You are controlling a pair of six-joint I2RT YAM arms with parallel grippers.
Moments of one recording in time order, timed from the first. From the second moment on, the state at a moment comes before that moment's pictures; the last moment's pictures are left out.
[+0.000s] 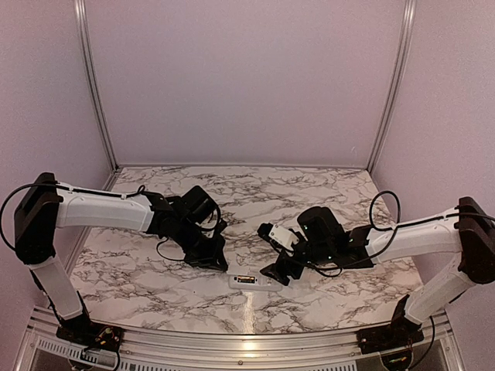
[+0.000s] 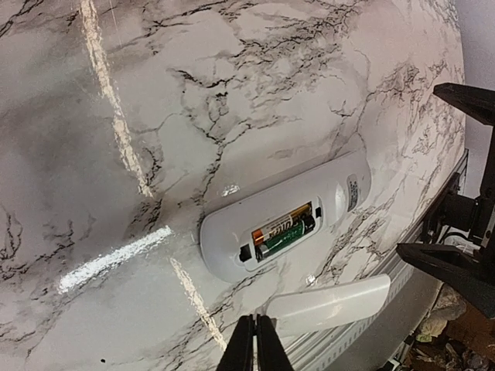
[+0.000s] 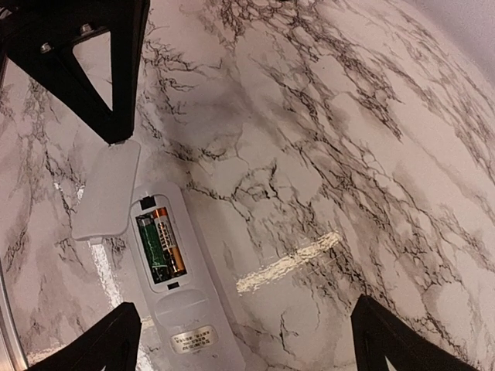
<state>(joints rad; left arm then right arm) -0.89 1.74 1.13 -0.47 0.39 -0.75 0.92 1.46 0.70 0.04 -0.12 -0.17</state>
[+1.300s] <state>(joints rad) -0.92 1.87 1.20 -0.48 0.33 -0.79 1.01 1.67 0.86 -0.04 -0.22 -0.30</state>
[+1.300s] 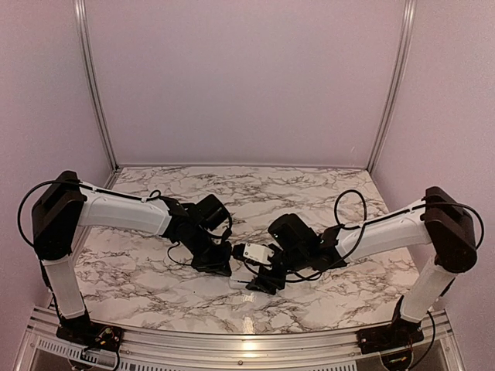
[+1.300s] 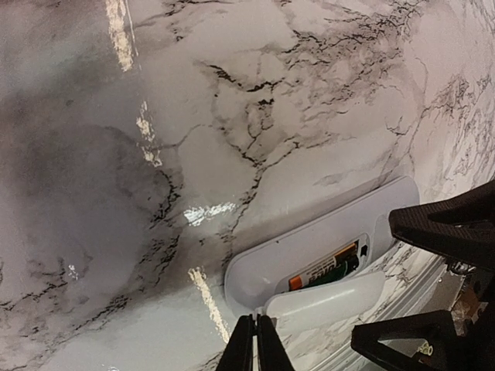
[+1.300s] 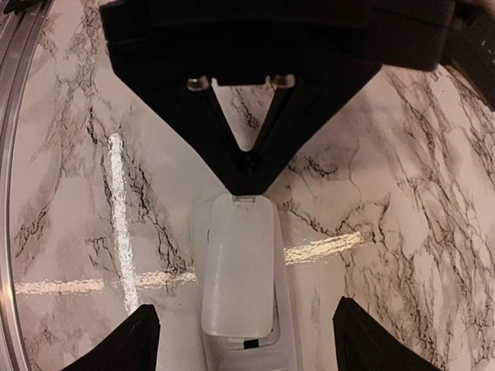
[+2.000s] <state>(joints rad) -0.92 1.88 1.20 -0.48 0.35 -0.79 0.99 1.77 0.91 -0.02 -0.29 -0.40</state>
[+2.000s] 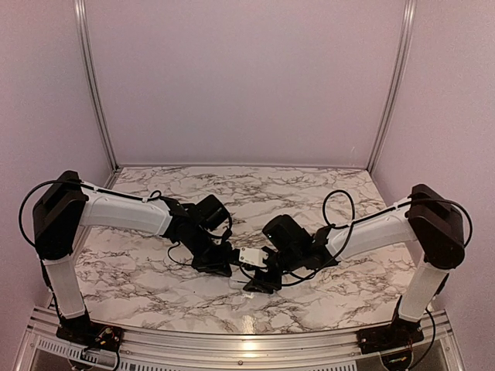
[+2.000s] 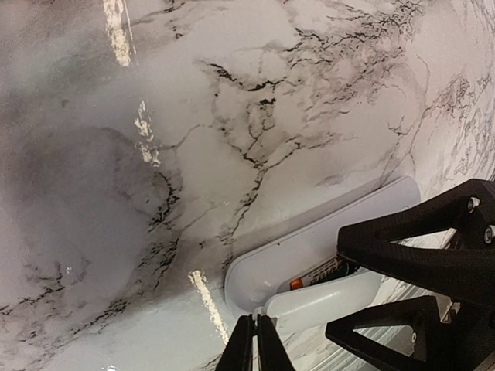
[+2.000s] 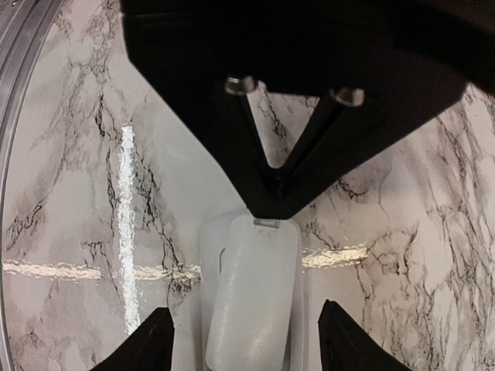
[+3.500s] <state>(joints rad) -0.91 1.84 1.09 -0.30 0.45 -0.86 0.97 1.78 0.91 -0.01 -0.31 -0.41</state>
